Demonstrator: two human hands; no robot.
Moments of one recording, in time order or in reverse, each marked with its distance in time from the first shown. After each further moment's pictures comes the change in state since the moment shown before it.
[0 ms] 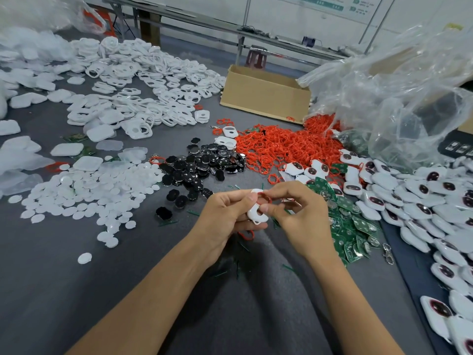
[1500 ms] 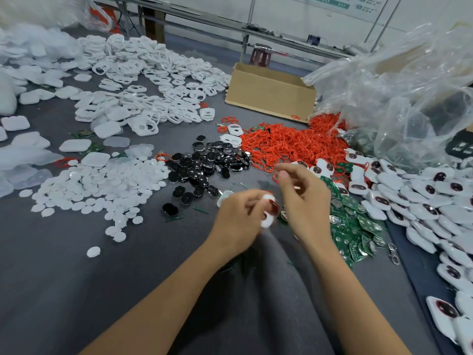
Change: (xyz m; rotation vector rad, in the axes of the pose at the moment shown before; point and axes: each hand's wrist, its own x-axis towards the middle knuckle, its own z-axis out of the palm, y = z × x) left_hand -0.002 -0.007 0.016 0.539 0.129 0.242; right_hand 0.015 -0.003 0.010 -0.135 0.144 -0.009
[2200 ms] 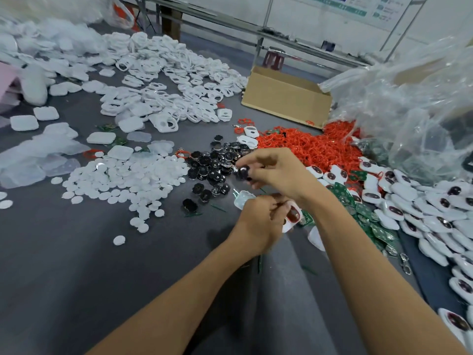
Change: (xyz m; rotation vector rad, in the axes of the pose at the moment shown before) left_hand 0.002 -0.010 0.003 0.063 -0.036 0.013; right_hand 0.048 -0.046 0.034 0.009 -0.693 0.073
